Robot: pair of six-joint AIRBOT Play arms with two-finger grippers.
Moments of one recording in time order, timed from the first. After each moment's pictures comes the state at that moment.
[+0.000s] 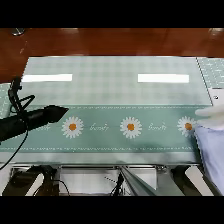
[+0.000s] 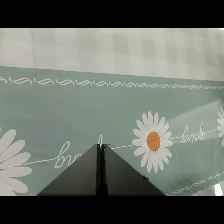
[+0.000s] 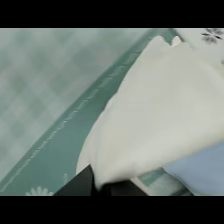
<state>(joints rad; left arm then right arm) -0.04 -0.52 0.54 0.84 -0.94 -1.45 -0.95 -0.91 1.58 -1.25 1.84 1.71</state>
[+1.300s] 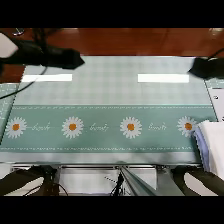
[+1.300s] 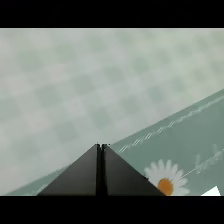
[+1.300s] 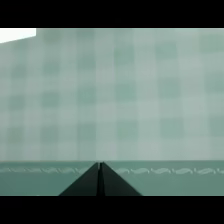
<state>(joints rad) -0.26 -1.24 1.38 1.07 -1.04 -1.43 -0.06 -1.11 1.29 -1.36 1.20 1.61</state>
